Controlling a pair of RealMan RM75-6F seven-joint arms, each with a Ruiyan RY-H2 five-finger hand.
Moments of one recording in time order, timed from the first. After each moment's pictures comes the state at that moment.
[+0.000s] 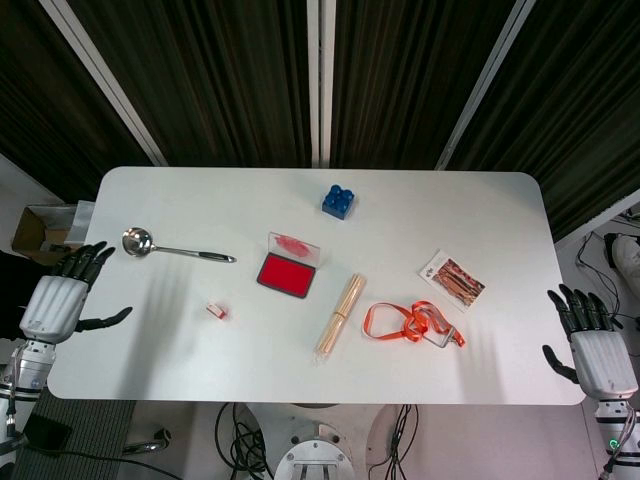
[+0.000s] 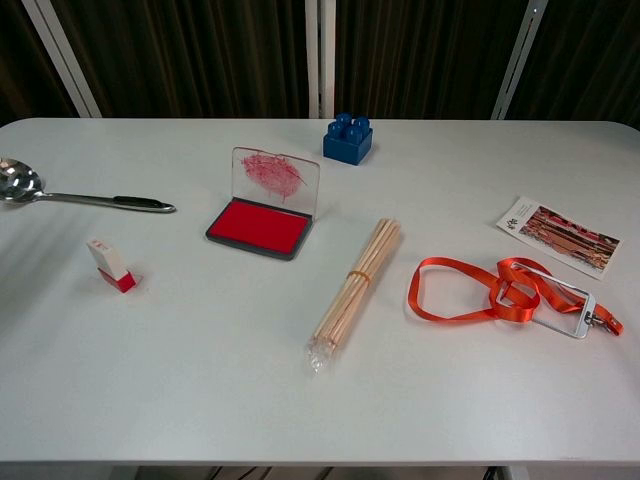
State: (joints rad) left arm -0.26 -1.21 -0.03 -1.35 1.55 1.39 -0.07; right arm 0.05 -1.20 0.01 -1.42 -1.57 1.50 0.02
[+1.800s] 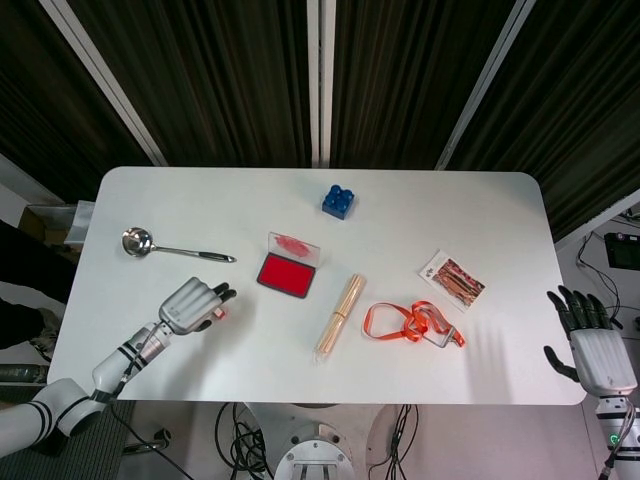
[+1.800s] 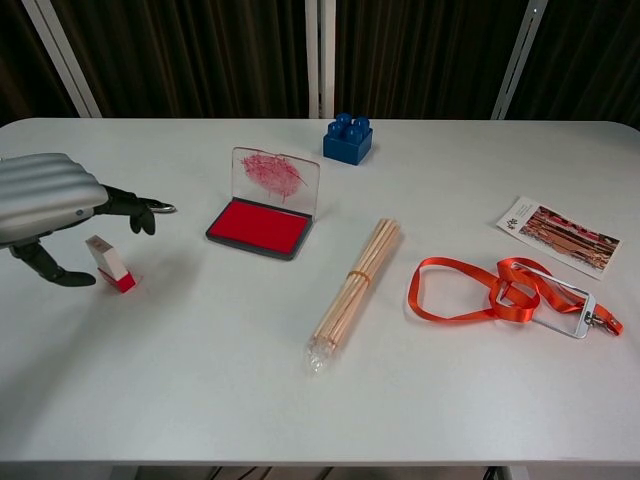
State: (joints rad) left arm -0.58 -1.47 0.04 -1.22 1.71 1.05 0.14; right arm 0.07 -1.20 0.00 -1.39 -1.55 1.44 0.04
